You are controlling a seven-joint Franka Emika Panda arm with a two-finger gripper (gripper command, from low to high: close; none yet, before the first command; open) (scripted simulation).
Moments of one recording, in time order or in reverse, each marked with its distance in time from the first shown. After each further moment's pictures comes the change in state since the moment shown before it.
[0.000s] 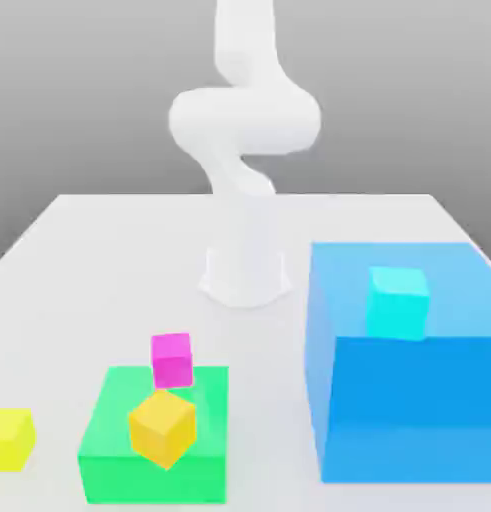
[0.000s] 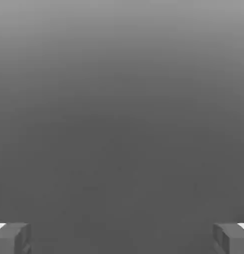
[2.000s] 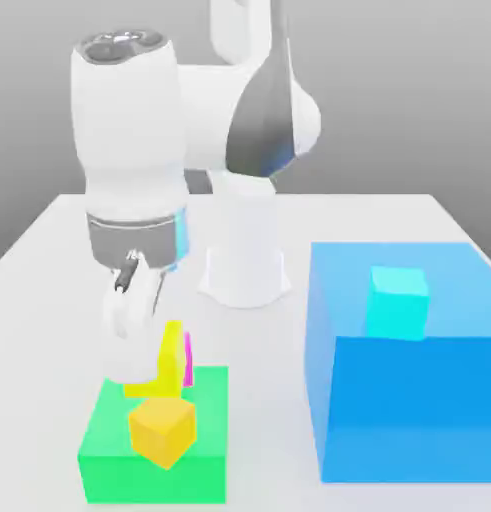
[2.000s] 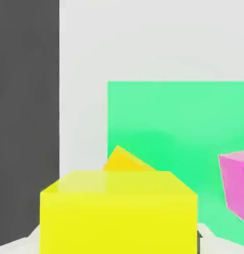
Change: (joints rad) arm -0.200 0.750 0.055 -0.160 0.012 0.178 1.292
